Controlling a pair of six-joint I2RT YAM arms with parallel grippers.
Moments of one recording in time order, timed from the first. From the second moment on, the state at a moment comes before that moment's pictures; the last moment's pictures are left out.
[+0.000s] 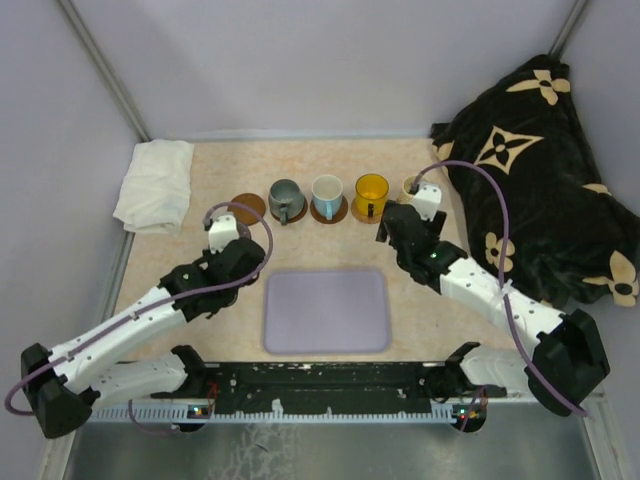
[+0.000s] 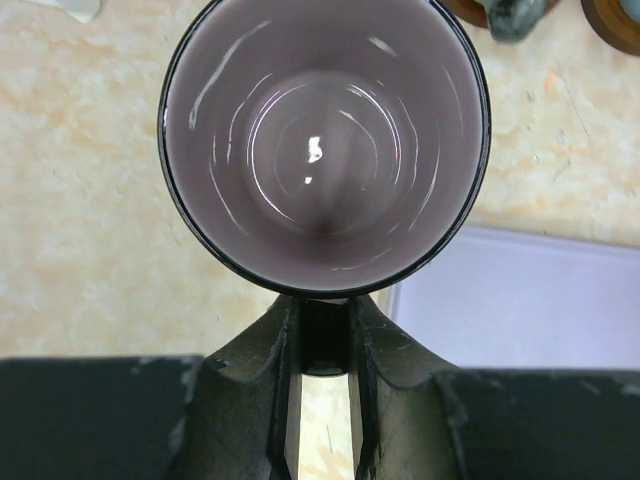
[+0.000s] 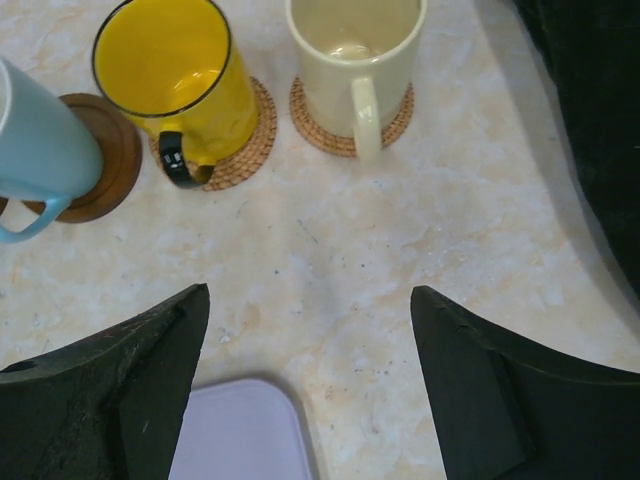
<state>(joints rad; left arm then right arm) -0.91 0.98 0.84 -0.82 -0.79 -0.79 0.66 1.17 0.82 -0.30 0.69 0.56</state>
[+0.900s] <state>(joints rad) -0.36 1.47 0.89 -0.01 -0.39 -0.27 0.45 1.02 0.77 -0.30 0.66 0.51</state>
